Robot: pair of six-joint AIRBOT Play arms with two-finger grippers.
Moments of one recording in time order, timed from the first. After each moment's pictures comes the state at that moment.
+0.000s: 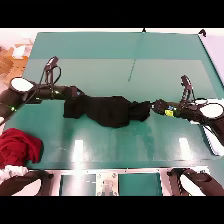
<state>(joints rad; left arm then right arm) -0.08 -1.18 0.92 0.67 -0.86 -1.05 -0.02 -0.89 0.59 -0.73 0.79 1.30</state>
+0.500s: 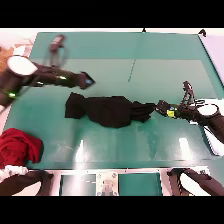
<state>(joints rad) -0.28 -1.23 1.20 0.85 -0.95 -1.21 -0.11 -1.01 0.57 -0.74 0.74 1.30</state>
